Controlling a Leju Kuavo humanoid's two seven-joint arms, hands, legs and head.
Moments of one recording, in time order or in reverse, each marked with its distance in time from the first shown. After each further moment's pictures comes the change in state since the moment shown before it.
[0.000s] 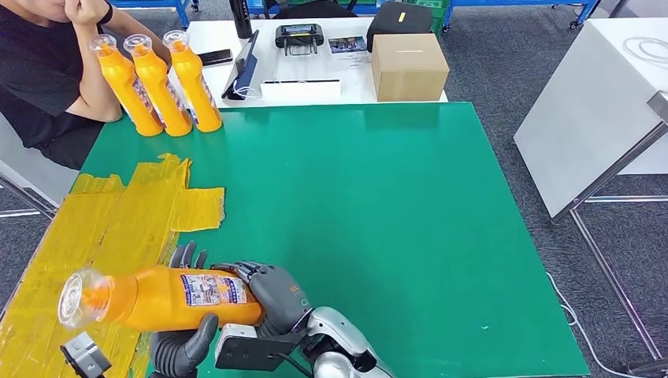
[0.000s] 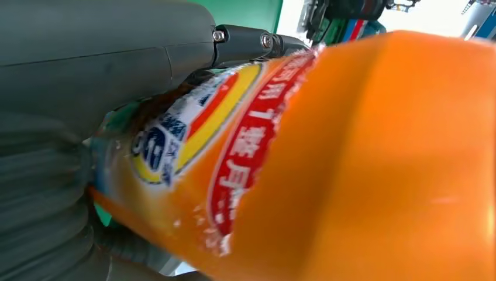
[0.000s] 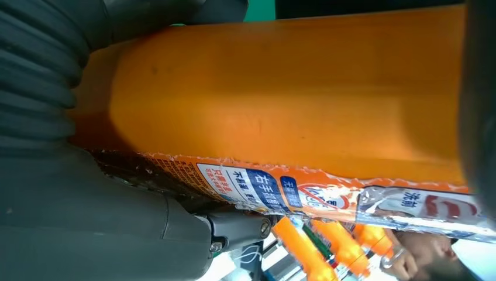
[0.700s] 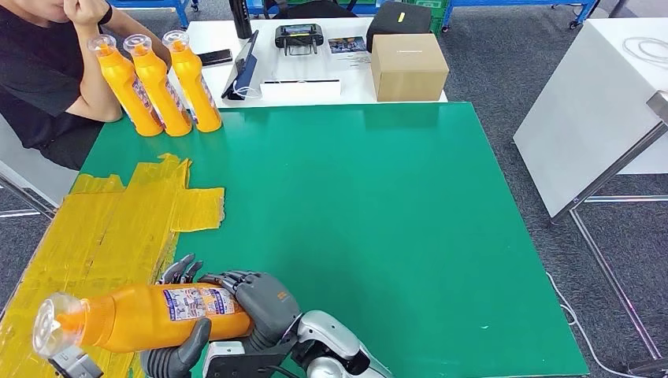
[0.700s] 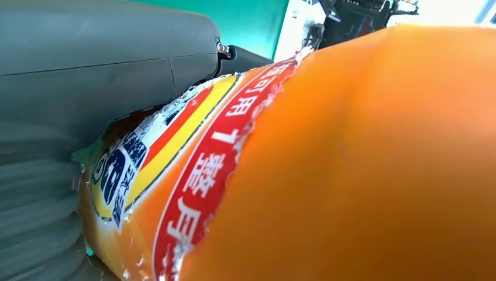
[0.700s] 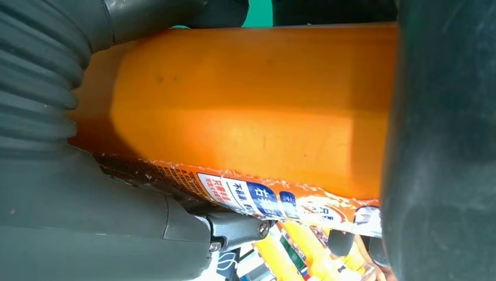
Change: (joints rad) left arm 0.020 0.000 0.007 -0.008 0.005 0.099 -0.062; right arm -0.027 -0.004 0.072 0.020 0.008 0.008 -0.020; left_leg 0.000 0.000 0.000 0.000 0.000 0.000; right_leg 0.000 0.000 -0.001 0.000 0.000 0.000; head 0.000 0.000
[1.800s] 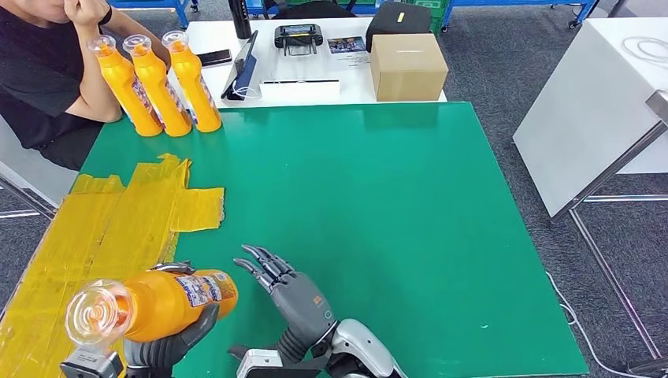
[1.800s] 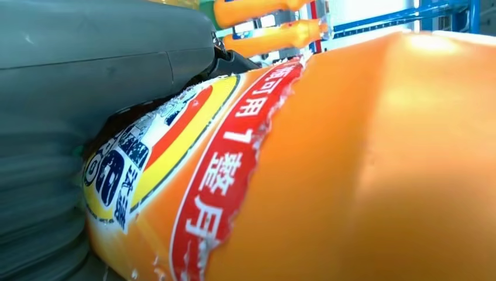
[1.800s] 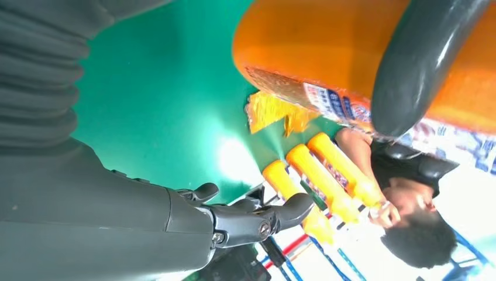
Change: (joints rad) left arm -0.045 0.008 0.053 -0.065 -0.436 0.157 -0.096; right arm 0.151 -0.097 -0.094 -0.249 0.075 -0.083 0.018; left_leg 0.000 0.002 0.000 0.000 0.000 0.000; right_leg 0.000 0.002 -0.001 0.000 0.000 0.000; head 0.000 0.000
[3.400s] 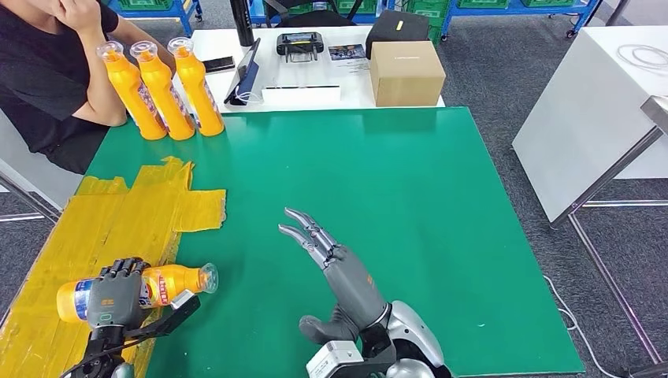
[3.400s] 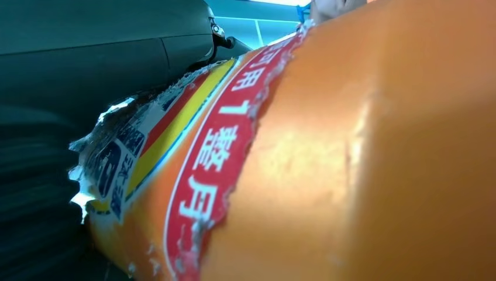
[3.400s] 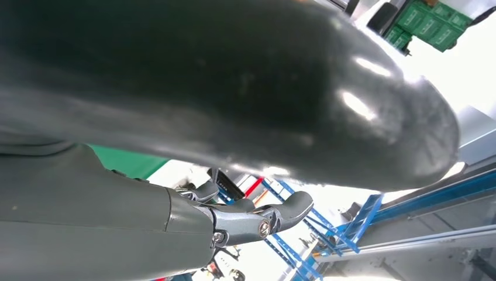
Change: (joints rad) left arm -0.344 0.432 0.096 0.738 -1.338 0.568 0.590; right arm 0.000 -0.135 -0.097 -0.286 -0.212 0.019 -0.100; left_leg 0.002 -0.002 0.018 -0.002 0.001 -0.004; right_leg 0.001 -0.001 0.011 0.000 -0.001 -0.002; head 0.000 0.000
